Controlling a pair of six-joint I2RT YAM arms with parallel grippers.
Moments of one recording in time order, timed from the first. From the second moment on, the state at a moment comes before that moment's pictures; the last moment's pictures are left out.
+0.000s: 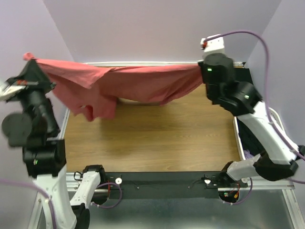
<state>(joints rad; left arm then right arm) 0.07 0.82 1.50 -0.26 -0.33 -0.43 0.81 1.43 1.86 -0.81 0.93 -0.07</state>
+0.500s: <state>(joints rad) 0.04 0.72 1.80 -0.29 -0.38 -0.25 0.82 1.12 1.92 -0.81 0.63 -0.19</state>
